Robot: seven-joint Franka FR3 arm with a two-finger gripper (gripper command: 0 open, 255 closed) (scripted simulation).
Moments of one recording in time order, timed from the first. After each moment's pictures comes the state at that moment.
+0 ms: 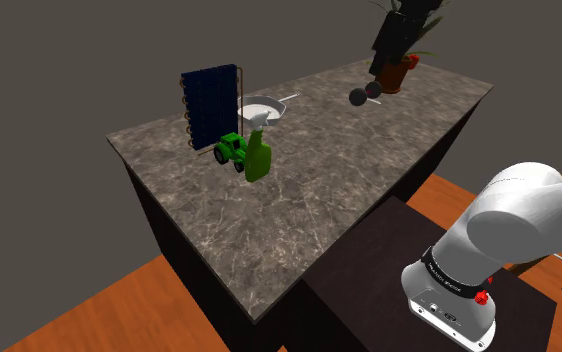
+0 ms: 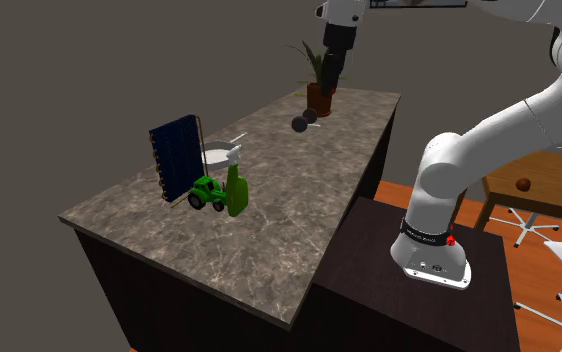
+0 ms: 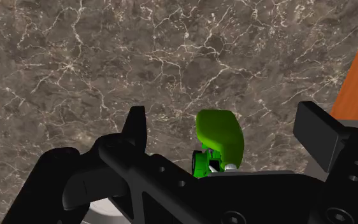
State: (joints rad) arm -0.01 -0.81 0.07 -2.27 0.04 1.59 -0.09
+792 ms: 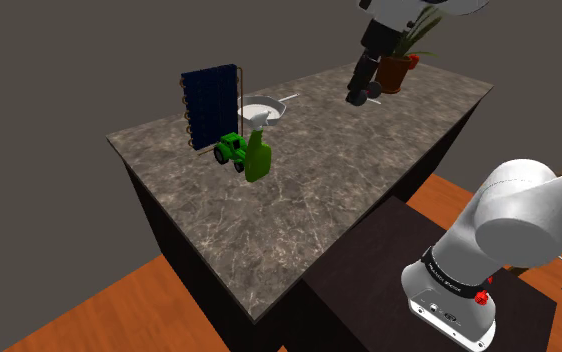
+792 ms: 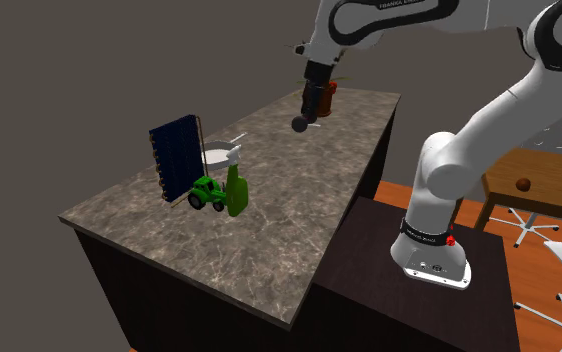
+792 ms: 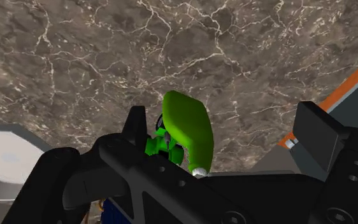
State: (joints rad) arm 0.14 -0.64 -0.21 -2.42 0.07 1.95 -0.65
